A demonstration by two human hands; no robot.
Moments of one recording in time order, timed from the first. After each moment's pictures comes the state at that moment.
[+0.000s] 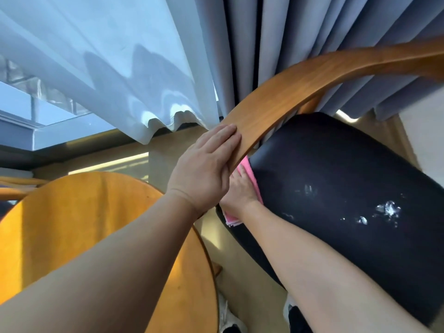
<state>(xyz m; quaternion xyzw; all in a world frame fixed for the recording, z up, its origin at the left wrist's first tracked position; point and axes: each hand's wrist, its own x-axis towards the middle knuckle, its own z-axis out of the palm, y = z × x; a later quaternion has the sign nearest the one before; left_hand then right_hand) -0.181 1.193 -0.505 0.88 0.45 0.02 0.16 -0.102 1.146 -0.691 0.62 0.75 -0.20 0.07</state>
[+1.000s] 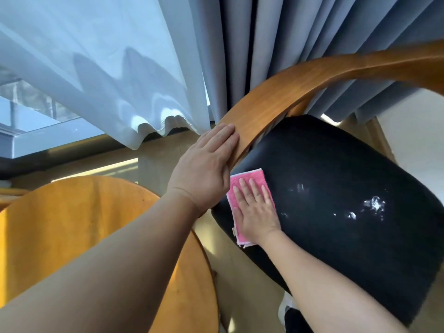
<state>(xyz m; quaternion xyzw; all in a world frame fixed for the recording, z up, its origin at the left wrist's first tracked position) -0.184 1.195 -0.506 0.90 0.42 0.02 0.16 -0.069 1.066 -0.699 0.67 0.71 -0.20 0.09</state>
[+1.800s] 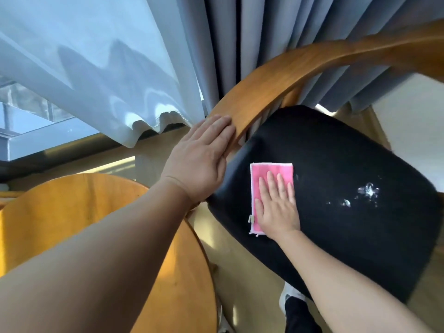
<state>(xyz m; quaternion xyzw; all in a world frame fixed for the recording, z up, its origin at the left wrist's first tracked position) -0.182 1.197 -0.507 0.92 0.37 0.00 0.10 -0.027 1.032 -0.696 0.77 0.61 -0.17 0.05</state>
